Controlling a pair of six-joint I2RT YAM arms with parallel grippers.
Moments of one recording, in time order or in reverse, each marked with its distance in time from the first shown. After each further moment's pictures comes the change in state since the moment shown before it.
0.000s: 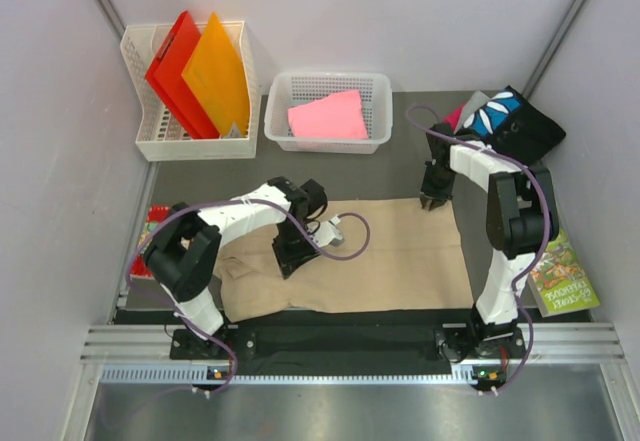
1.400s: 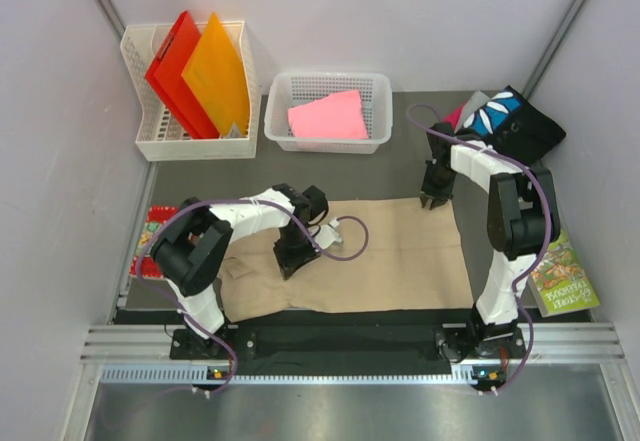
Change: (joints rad) left arm 0.000 0.053 -0.074 0.138 -0.064 -0.059; right arm -0.002 -0.013 -0.002 -0.002 0.000 0.000
